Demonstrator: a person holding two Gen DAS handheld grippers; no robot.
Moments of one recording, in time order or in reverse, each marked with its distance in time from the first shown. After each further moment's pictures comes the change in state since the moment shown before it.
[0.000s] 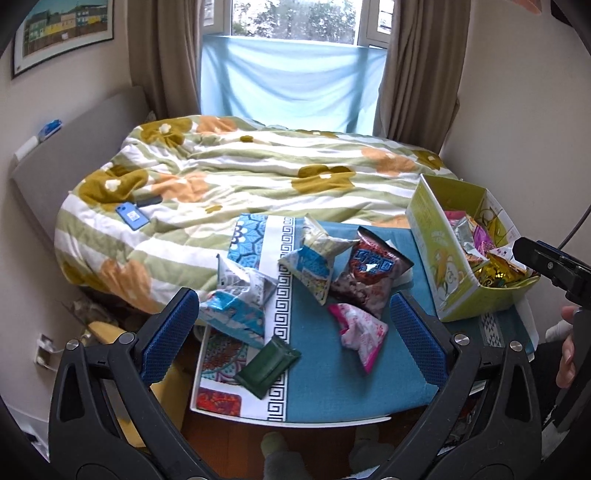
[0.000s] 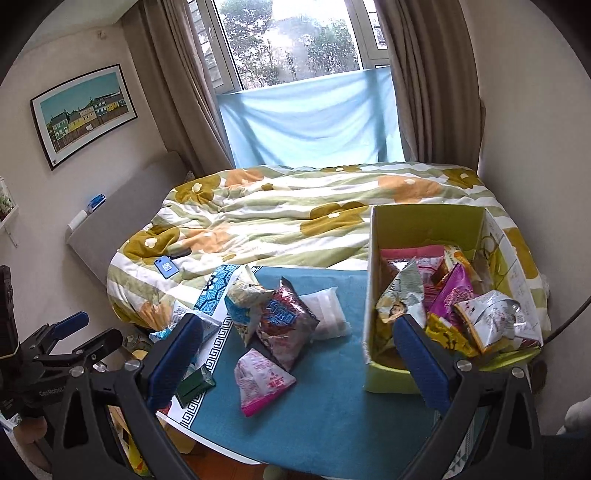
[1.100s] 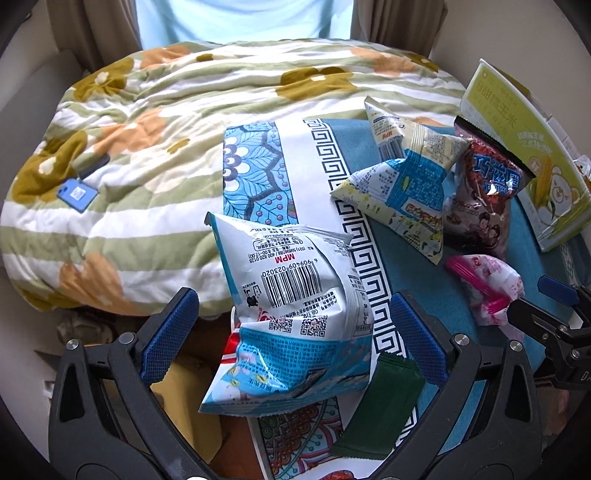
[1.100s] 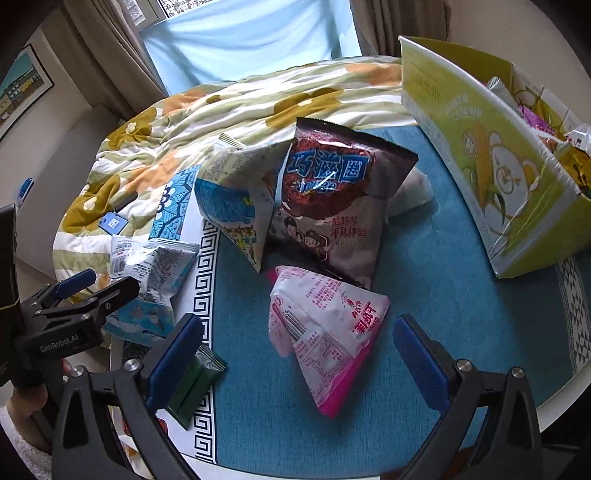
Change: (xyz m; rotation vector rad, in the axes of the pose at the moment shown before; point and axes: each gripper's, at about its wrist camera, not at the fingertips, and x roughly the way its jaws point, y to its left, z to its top) left arm 0.239 0.076 -0.023 0.207 0.322 -0.085; right arm 0.192 0.072 -0.100 0.238 0.301 -0.178
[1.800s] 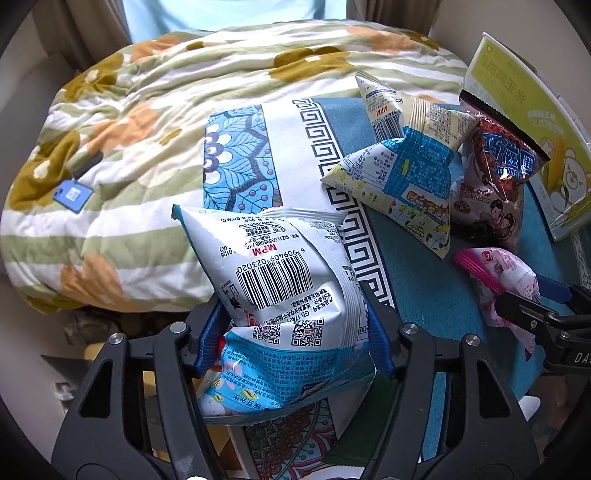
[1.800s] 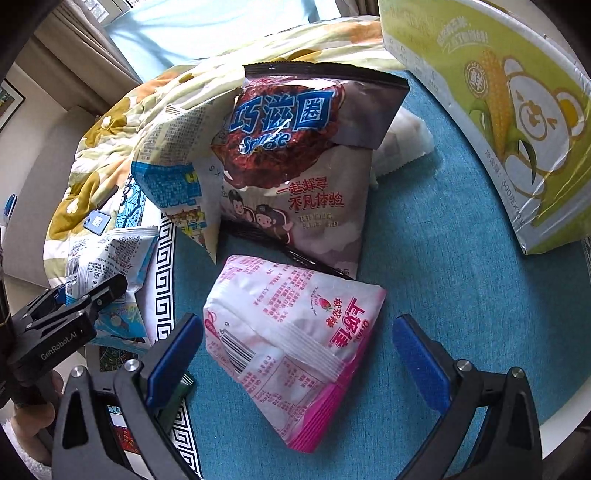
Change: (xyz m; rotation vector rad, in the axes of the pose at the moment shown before) left arm 0.017 -0.016 0.007 0.034 0.065 0.014; right arm 0.038 -0.028 0.004 0.091 0.129 0.007
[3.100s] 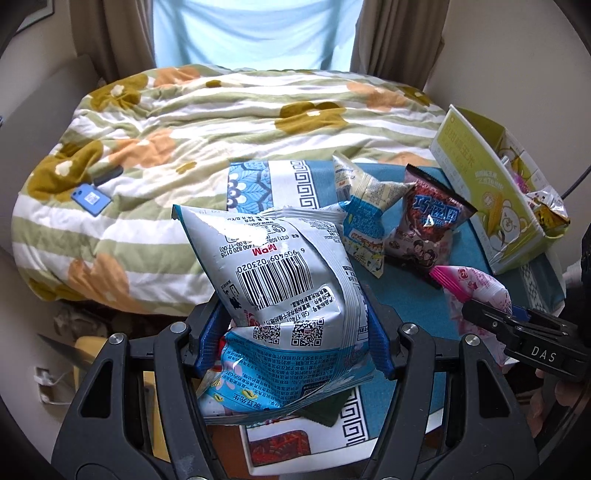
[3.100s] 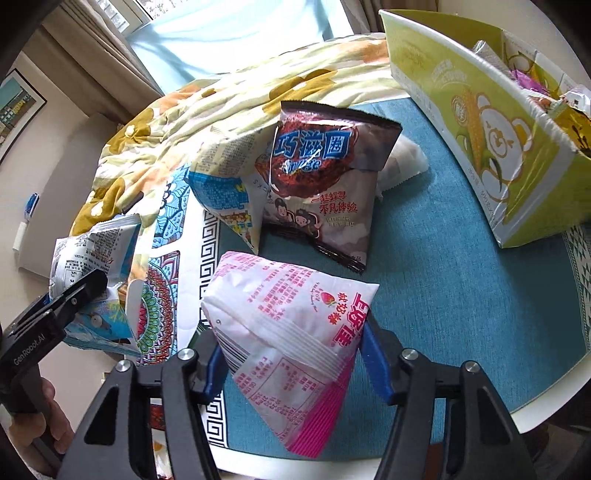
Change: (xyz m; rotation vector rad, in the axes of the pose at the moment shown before) left arm -0.120 0.002 -0.019 -0.099 -0.179 -0.061; right arm -0.052 0.018 -0.018 -0.006 -0.071 0.070
